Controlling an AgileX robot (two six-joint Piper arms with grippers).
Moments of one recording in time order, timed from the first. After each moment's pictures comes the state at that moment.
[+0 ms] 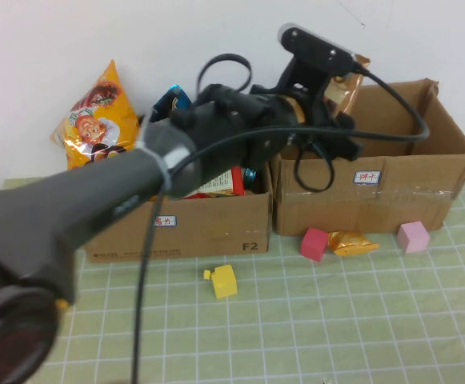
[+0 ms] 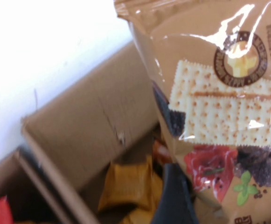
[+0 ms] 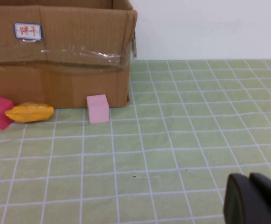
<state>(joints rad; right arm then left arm) -0.02 -0.02 0.02 -0.19 0.42 0.13 -0.66 2.07 -1.76 0.05 0.24 -0.01</state>
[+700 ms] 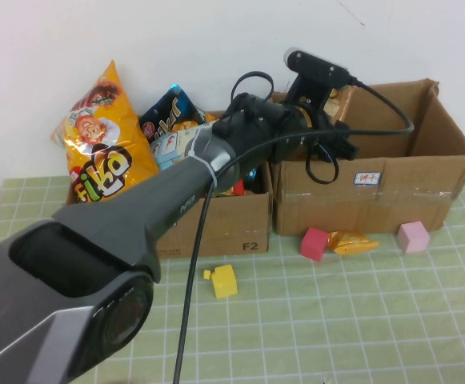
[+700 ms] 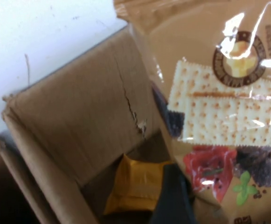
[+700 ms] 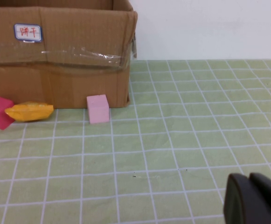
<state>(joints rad) -0.02 -0.02 0.02 -0.19 0.42 0.13 -0.62 2.44 -2.21 0.04 0.41 -0.05</state>
